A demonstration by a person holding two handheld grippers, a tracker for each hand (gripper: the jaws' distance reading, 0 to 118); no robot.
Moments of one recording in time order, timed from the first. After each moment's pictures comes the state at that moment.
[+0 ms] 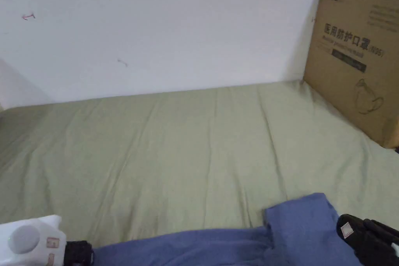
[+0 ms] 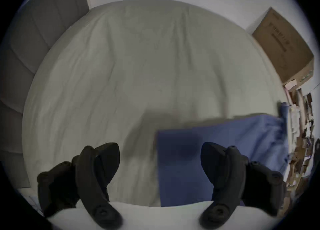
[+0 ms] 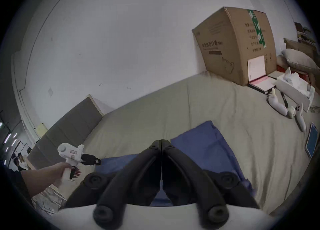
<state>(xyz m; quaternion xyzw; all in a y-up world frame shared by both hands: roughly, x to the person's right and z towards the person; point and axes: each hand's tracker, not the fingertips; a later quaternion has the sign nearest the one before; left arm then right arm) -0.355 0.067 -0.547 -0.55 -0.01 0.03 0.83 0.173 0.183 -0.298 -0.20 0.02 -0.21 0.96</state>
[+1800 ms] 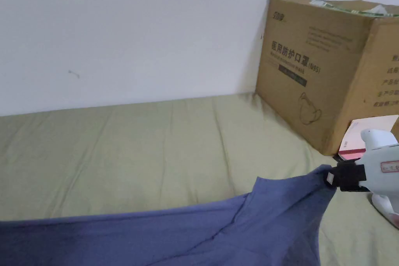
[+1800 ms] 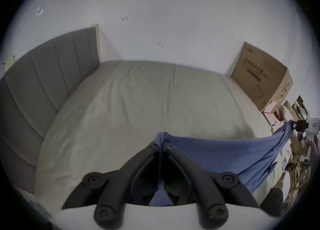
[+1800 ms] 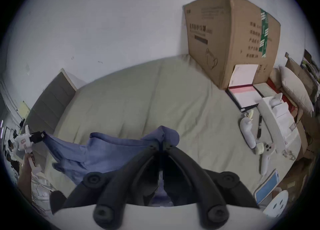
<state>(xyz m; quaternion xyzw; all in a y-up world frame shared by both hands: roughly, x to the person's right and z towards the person) -0.367 0.243 -0.447 -0.33 -0.04 0.05 0.94 0.302 0.279 -0.379 -0.36 -0.02 -0.13 0.93</state>
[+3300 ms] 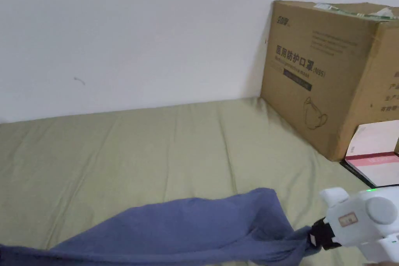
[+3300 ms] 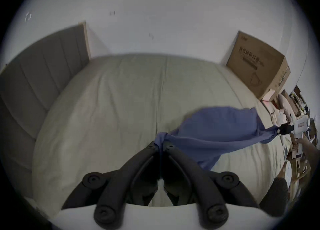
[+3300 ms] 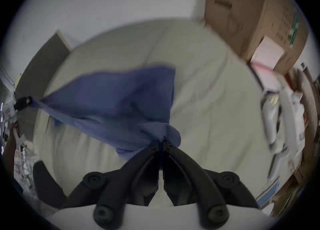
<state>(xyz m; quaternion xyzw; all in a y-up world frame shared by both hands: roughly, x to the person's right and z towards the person) -0.351 0.178 -0.459 -0.39 -0.07 0.03 0.92 0.312 0.129 -0.428 -0.54 0.04 -0.05 0.84</state>
